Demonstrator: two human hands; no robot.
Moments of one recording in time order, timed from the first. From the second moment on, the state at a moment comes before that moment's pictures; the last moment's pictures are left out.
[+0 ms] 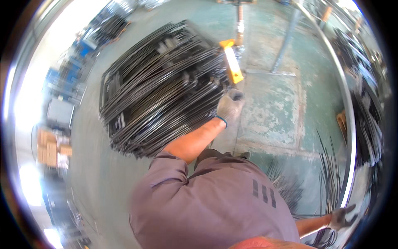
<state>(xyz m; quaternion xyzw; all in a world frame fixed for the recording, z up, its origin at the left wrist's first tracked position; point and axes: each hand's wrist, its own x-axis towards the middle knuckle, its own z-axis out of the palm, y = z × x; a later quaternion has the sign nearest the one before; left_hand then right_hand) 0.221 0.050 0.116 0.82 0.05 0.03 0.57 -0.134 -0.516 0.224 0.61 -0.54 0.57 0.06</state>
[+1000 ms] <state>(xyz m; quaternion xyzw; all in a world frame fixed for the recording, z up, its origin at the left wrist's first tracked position) 0.076 0.500 0.115 0.53 0.34 0.19 0.75 0.344 0.081 0.347 0.81 0.34 0.34 -0.35</state>
